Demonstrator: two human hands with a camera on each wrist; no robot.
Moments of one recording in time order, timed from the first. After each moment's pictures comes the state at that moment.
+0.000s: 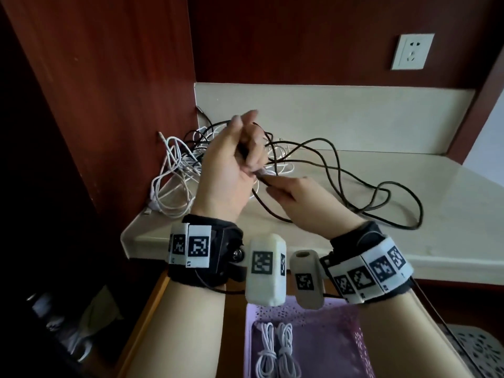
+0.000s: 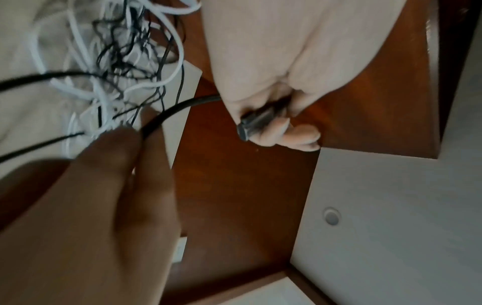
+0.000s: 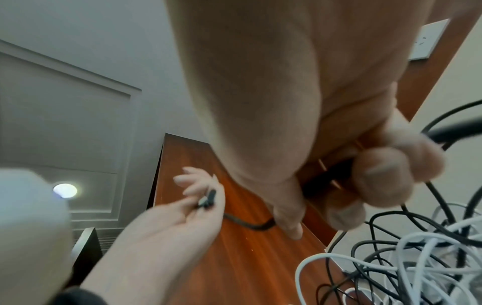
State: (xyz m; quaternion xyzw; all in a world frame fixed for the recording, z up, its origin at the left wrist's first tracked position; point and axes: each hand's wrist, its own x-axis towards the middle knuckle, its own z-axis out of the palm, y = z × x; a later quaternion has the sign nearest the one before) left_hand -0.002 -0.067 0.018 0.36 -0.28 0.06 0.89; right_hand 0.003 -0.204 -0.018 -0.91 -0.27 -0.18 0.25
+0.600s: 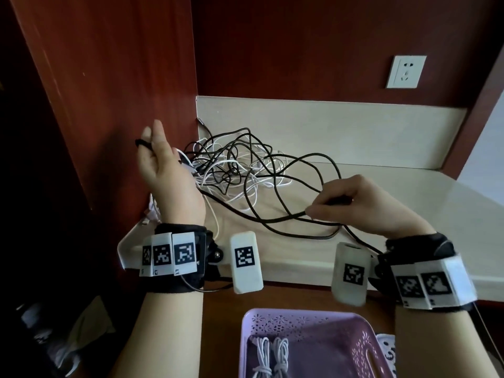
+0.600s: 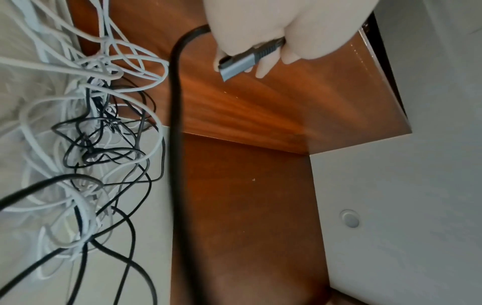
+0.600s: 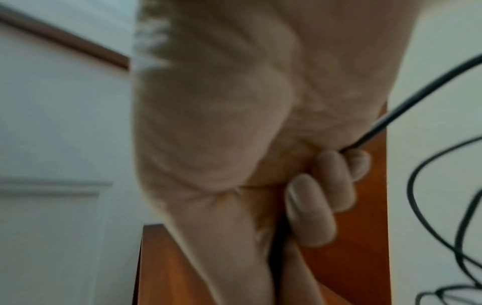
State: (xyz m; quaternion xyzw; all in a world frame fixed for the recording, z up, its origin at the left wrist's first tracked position) left_hand 0.013 -0.023 0.019 0.33 0.01 0.46 0.82; right_hand -0.016 -0.270 0.015 -0.87 -0.26 -0.08 0.42
